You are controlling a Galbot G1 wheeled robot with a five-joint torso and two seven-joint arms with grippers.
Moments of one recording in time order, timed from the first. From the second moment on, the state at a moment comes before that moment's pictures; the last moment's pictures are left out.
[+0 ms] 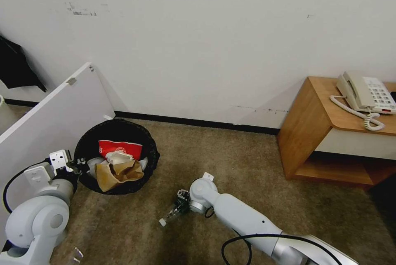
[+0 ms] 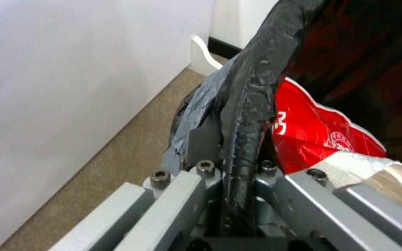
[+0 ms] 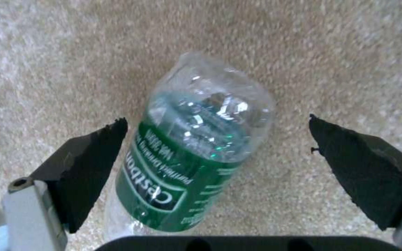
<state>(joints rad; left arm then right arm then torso) 1.41 -1.11 -0.79 -2.18 -0.84 0.63 -0.51 -0.62 1.40 -0.49 1.23 1.79 -0.21 1.01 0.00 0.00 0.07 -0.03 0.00</state>
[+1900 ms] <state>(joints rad) 1.42 -1.10 -0.78 -2.17 -0.84 0.63 -0.50 -0.62 1.45 -0.51 1.23 1.75 -0.18 0.99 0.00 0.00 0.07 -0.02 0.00</state>
